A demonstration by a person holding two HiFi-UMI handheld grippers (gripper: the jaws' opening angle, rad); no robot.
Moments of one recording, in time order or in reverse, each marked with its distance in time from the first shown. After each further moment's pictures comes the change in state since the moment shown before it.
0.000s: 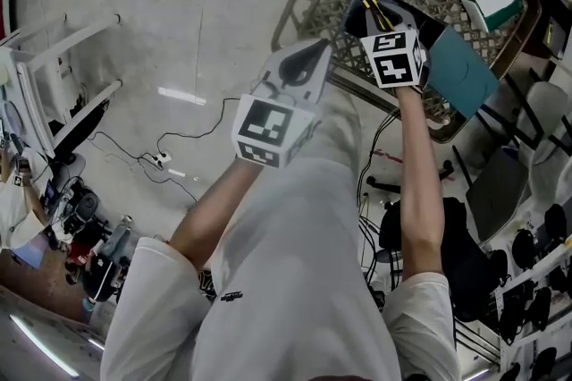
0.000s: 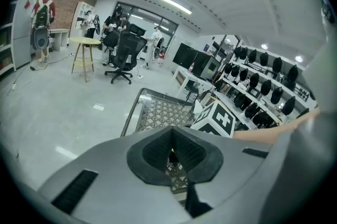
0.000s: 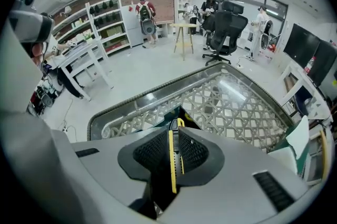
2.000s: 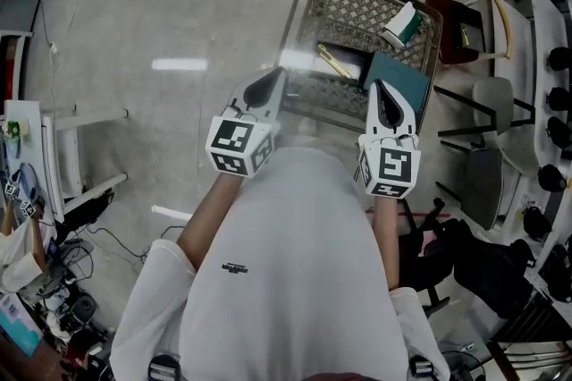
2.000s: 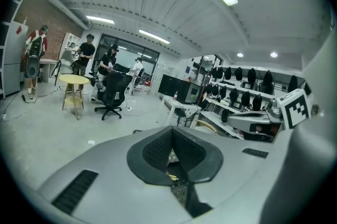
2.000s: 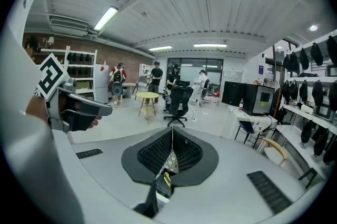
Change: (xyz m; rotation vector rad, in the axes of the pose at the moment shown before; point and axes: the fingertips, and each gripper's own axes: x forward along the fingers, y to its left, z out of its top) left arm -0.165 -0.070 0.115 0.191 -0.283 -0.091; right arm -0.396 0.050 0.075 0.219 -0.679 -0.450
